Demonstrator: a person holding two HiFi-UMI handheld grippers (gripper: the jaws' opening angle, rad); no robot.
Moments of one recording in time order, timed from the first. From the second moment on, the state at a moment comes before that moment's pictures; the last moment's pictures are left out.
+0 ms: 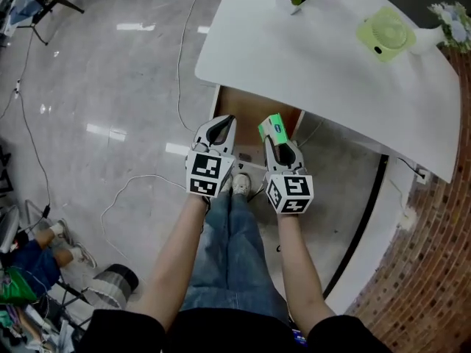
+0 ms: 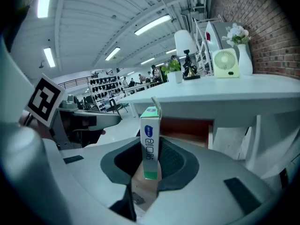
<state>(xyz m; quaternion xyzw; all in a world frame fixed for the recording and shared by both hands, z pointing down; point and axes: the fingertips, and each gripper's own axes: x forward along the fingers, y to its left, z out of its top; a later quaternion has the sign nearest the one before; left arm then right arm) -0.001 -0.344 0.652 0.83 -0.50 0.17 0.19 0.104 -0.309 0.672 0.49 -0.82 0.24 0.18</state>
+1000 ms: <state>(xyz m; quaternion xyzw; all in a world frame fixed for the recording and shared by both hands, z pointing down) -0.017 -0.358 0.757 0.81 -0.51 0.17 0.23 0.057 -0.360 0.887 0.39 -0.77 0.36 0.36</state>
